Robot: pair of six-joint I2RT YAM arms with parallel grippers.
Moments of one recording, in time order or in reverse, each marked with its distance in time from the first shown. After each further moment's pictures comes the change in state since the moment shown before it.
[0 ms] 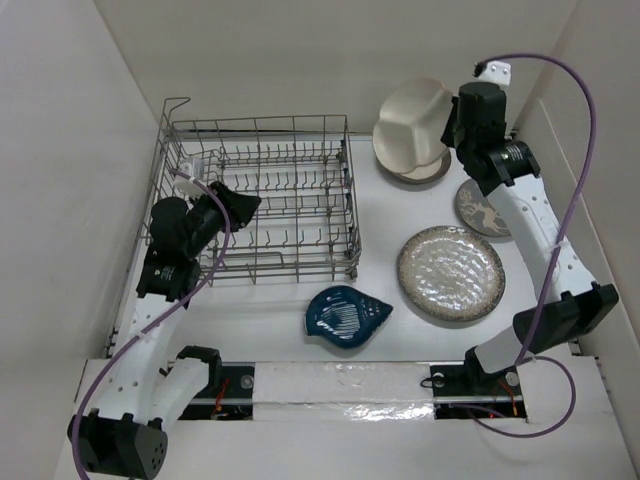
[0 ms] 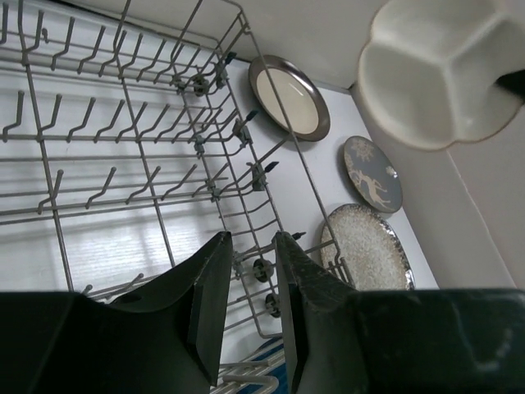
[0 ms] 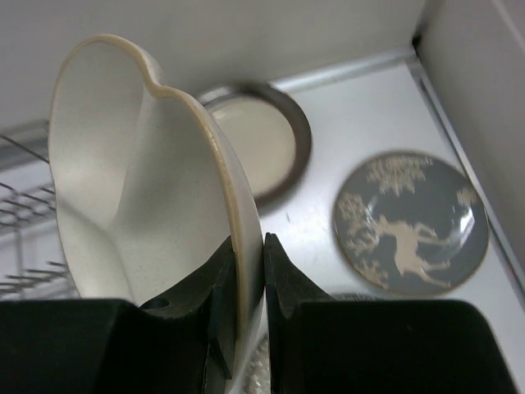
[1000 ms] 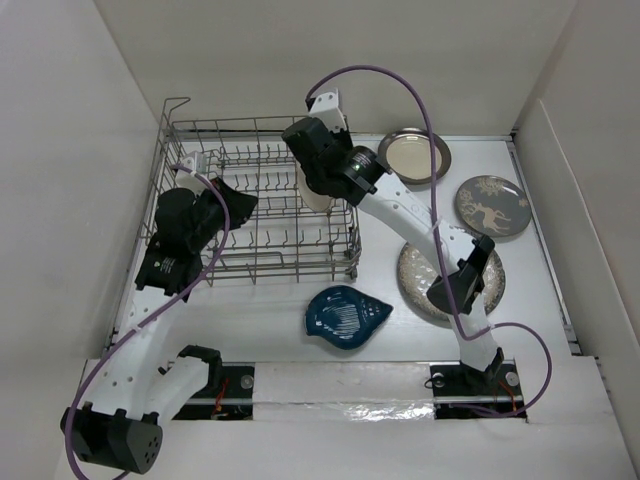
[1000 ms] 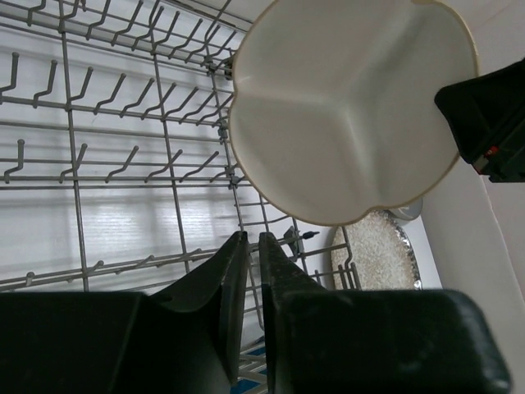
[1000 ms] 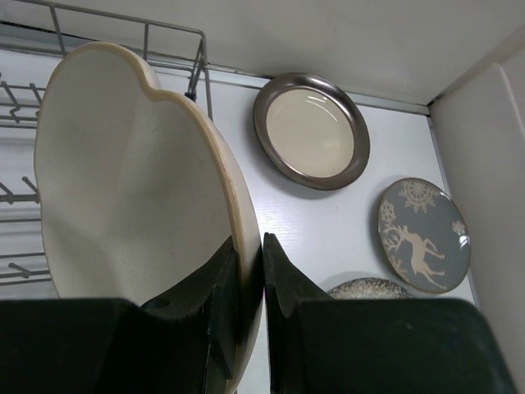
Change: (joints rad) left arm -0.059 0.065 0.103 -0.158 -0.139 -0.021; right arm 0.641 0.602 0.732 -0.323 0.626 -0.105
